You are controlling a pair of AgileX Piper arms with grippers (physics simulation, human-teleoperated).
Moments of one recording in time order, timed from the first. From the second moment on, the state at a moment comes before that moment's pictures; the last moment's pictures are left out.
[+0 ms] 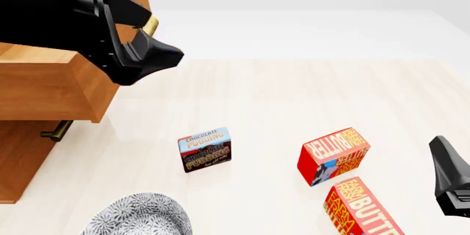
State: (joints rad) left arm -0.68 1.08 -1.17 0.74 0.38; right arm 0.01 0.01 -0.01 0.00 -0.01
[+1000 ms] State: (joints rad) left arm -0.73 1.26 -0.97 0.50 0.35; right arm 0.01 0.01 -0.01 0.00 -0.01
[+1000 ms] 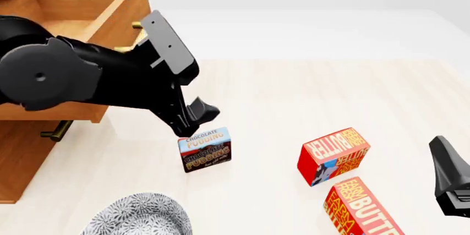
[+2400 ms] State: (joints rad) left arm -0.68 1.53 -0.92 0.29 0.29; right arm 0.01 0.01 -0.01 0.00 -0.01
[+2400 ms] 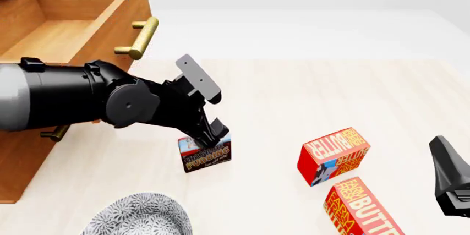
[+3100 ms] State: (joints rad) left arm -0.68 1.62 -0.88 0.21 0.23; right arm 0.01 0.01 -0.01 0.00 -0.01
